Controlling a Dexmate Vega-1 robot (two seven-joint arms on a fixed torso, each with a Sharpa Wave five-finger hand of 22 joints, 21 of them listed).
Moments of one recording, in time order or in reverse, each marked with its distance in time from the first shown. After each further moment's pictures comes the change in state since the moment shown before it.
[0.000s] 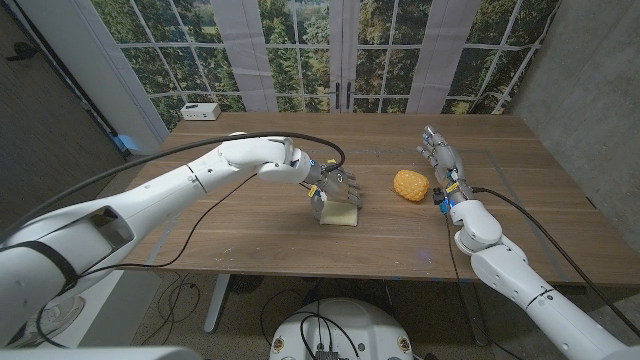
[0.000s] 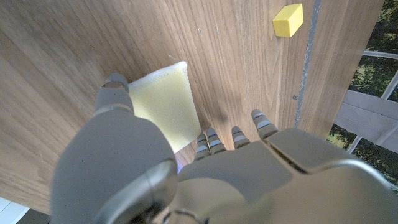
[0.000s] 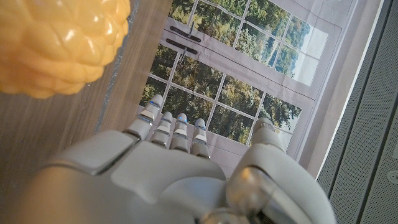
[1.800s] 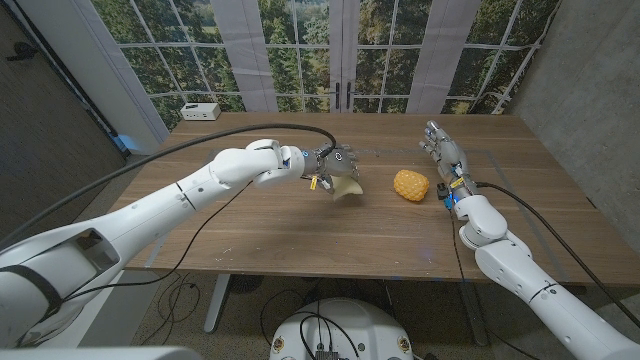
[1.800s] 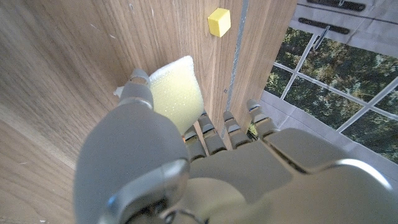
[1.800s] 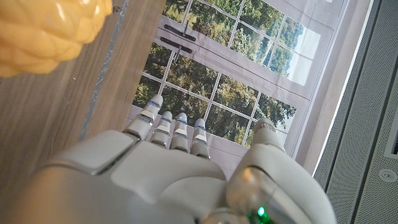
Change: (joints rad) left arm 0.136 0.057 -0.092 -0.131 0.098 0.328 0.188; left_hand 0.131 0.166 0.012 -0.008 -0.090 0.441 -0.120 0.112 -0.014 0.416 -0.070 0.035 -0.023 0.234 -0.080 0.016 -0.010 0.132 -0.050 0.027 -0.002; right arm 0.026 -0.013 0.008 0.026 0.022 0.021 0.052; right_hand -0.004 -0.004 0.000 0.000 0.000 0.004 -0.004 0.000 0.000 0.009 0.002 0.000 0.000 0.006 0.006 0.000 0.000 0.000 0.000 0.000 0.000
